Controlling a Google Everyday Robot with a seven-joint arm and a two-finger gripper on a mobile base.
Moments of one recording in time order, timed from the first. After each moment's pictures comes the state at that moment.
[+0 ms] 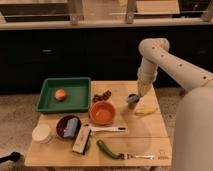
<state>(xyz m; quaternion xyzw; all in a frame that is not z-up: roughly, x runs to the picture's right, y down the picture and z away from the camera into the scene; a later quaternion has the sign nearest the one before) 0.213 0.033 0.774 -0.41 -0.11 -0.16 0.89</state>
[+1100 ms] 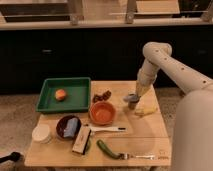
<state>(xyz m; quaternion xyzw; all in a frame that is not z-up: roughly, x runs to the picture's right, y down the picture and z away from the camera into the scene) 0.208 0.037 0.798 -0.38 -0.17 -0.15 0.90</state>
